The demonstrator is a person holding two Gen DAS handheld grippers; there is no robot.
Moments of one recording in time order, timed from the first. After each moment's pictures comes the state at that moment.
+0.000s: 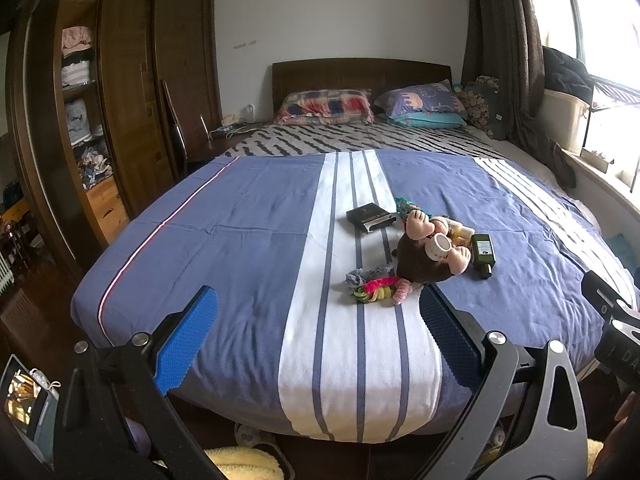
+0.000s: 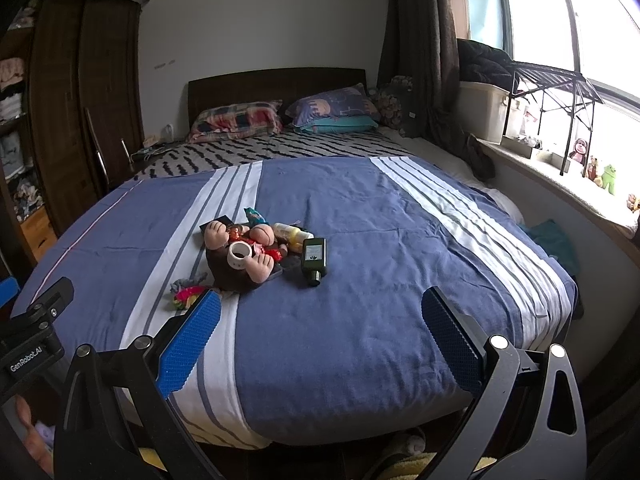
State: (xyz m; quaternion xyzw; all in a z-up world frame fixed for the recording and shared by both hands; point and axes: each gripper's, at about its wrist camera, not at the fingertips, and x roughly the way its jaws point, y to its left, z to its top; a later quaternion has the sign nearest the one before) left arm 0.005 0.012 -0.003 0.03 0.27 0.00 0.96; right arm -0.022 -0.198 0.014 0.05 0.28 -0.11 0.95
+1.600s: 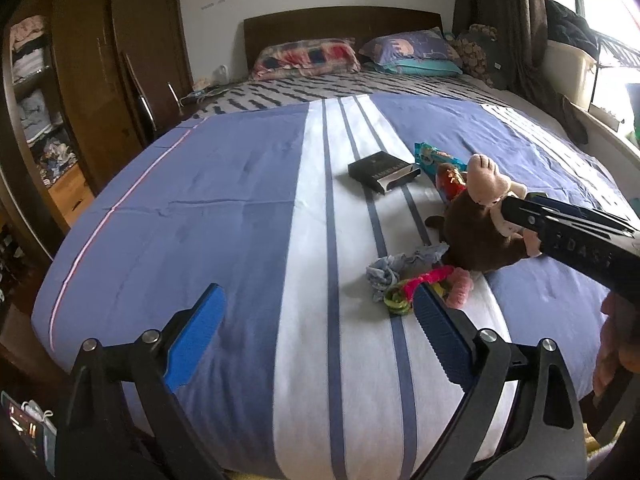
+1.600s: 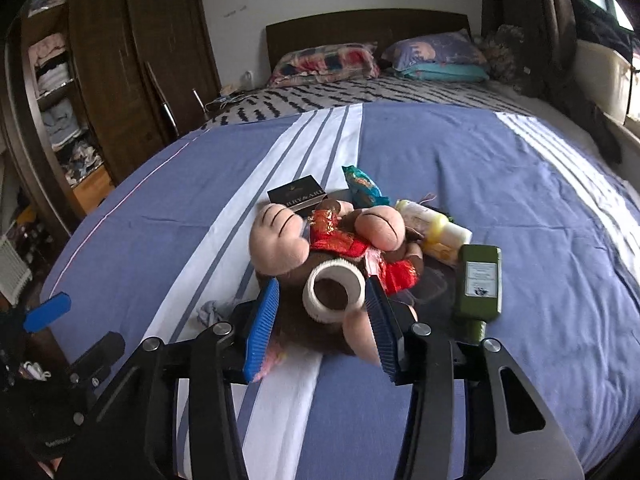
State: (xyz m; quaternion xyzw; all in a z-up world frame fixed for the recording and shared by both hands) left arm 0.142 0.025 -0.092 0.06 0.35 -0.04 0.93; right arm 0.178 -0.162 -0.084 0.07 0.37 0.08 0.92
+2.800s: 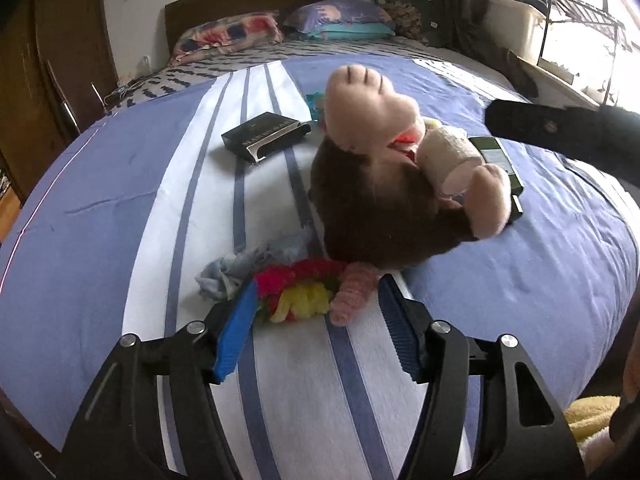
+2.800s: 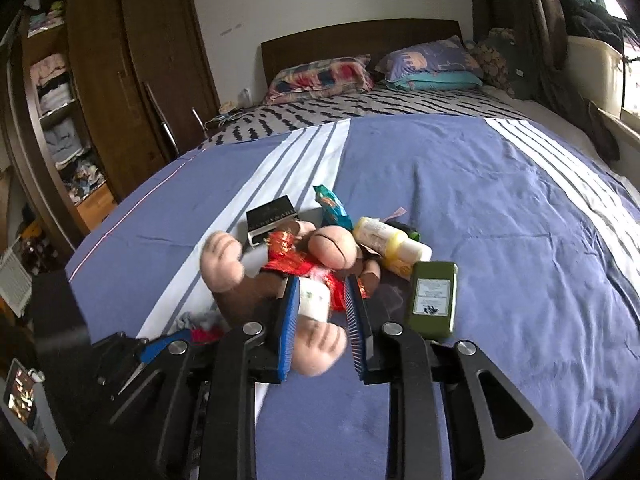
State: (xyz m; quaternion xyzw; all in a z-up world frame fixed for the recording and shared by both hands) left arm 0.182 -0.068 -0.151 0.09 0.39 -0.14 0.90; right arm 0.174 -0.215 -0.080 0.09 0.34 0.08 0.93
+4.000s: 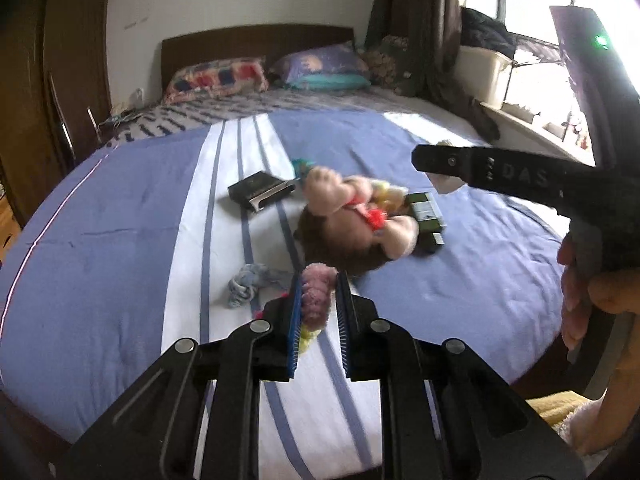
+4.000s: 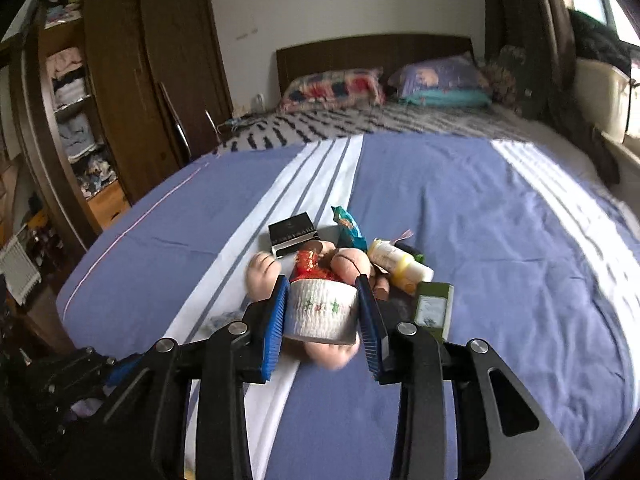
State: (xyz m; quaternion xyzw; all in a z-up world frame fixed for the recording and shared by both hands) left arm 0.100 -0.038 -0.075 0.05 0.32 -0.20 0.93; right arm 0.138 -0.202 -0.031 0.06 0.32 0.10 0.94
